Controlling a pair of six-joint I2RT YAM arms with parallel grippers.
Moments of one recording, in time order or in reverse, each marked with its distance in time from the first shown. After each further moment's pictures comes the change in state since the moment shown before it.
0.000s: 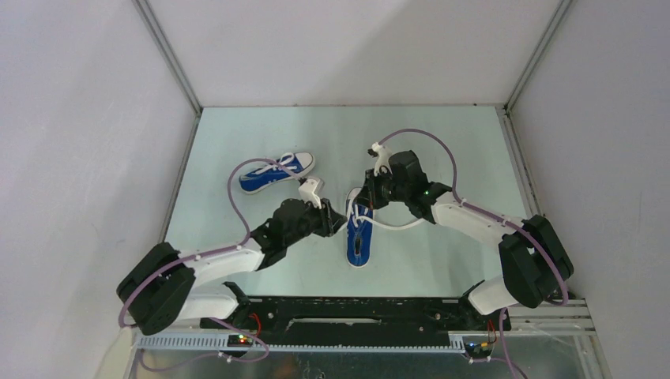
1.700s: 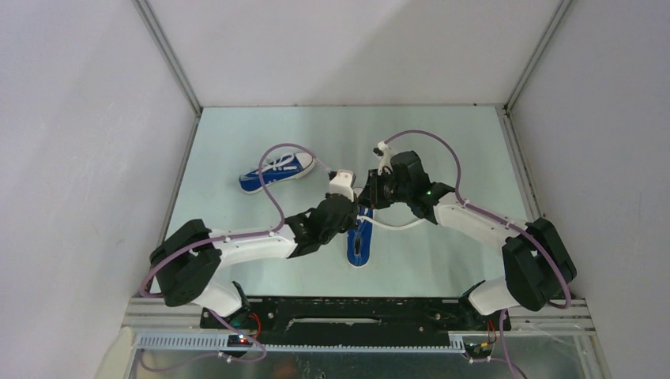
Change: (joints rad) left arm -0.253 0.211 0.328 -0.270 -0.518 -0.024; right arm -0.003 -0.019 -0.002 -0.042 0.025 0.134
